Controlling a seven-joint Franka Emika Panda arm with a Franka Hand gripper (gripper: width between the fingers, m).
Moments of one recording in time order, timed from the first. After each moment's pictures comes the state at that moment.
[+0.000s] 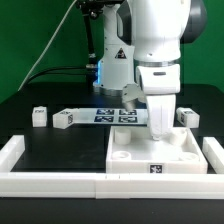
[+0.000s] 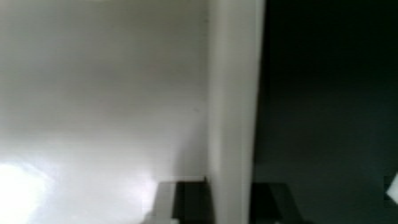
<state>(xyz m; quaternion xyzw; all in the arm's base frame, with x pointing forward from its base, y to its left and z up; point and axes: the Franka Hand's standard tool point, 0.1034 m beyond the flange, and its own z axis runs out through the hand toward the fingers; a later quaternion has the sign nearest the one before) 0.464 0.065 0.008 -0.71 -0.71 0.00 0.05</state>
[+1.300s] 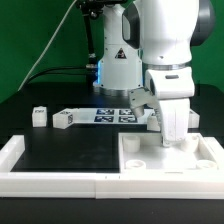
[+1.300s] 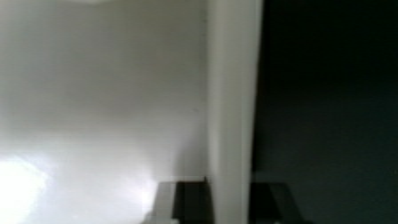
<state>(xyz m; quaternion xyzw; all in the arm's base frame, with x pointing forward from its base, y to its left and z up) 0.488 0.078 0.007 -0.70 -0.71 -0.01 0.04</state>
